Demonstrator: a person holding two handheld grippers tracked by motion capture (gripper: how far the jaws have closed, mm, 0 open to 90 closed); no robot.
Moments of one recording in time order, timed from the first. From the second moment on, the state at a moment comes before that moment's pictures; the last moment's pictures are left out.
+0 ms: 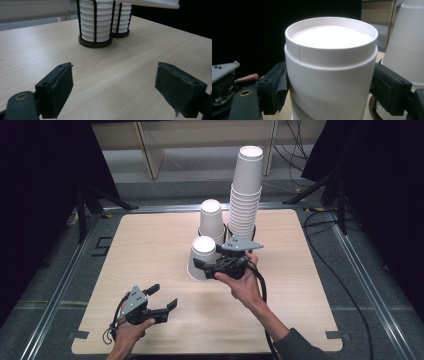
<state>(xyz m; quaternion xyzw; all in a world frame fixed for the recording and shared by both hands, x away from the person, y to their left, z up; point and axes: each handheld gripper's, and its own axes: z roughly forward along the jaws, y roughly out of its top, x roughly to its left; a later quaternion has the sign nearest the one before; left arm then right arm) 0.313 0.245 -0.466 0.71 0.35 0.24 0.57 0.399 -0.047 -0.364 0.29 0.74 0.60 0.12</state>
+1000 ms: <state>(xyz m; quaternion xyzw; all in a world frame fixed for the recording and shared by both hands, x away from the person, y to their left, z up) 0.322 0.233 -0.465 0.72 0.33 0.23 0.56 0.392 -0.053 -0.401 0.30 0.75 0.58 0.06</state>
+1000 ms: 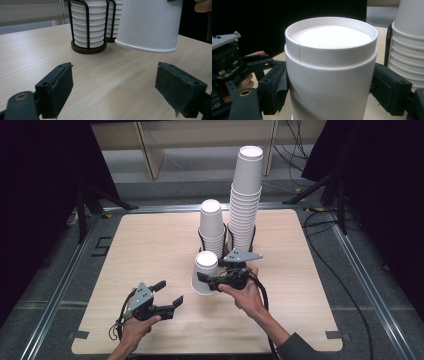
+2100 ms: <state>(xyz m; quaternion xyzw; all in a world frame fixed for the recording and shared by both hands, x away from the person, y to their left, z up) 0.320 0.209 -0.461 0.71 0.30 0.20 0.61 0.374 -0.012 -0.399 0.25 0.76 0.60 0.02</state>
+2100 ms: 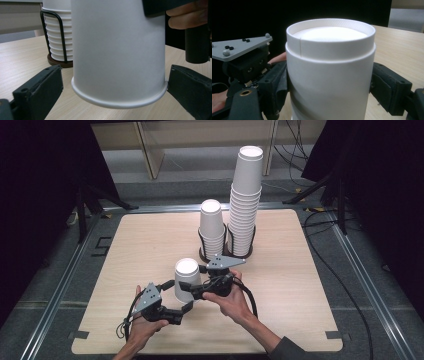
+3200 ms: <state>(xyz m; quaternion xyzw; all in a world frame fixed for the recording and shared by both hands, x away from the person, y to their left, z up) 0.317 0.208 -0.456 0.72 0.29 0.20 0.60 0.366 -0.005 -0.399 0.22 0.75 0.62 0.02</state>
